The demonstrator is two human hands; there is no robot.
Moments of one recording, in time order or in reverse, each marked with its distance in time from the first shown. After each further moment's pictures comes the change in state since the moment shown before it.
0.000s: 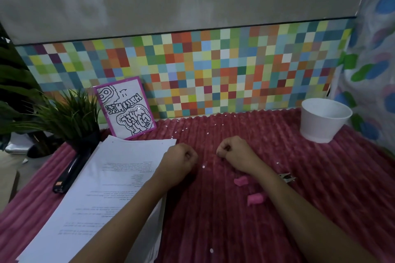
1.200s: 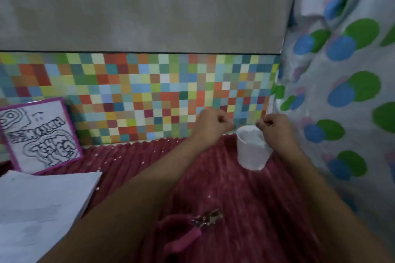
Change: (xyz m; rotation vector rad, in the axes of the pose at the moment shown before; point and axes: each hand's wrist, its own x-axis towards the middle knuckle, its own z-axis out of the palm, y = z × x) left_hand 0.145 0.215 0.074 -0.309 0.005 0.304; right_hand -0.003 0.091 -0.230 -0.097 0.629 0.153
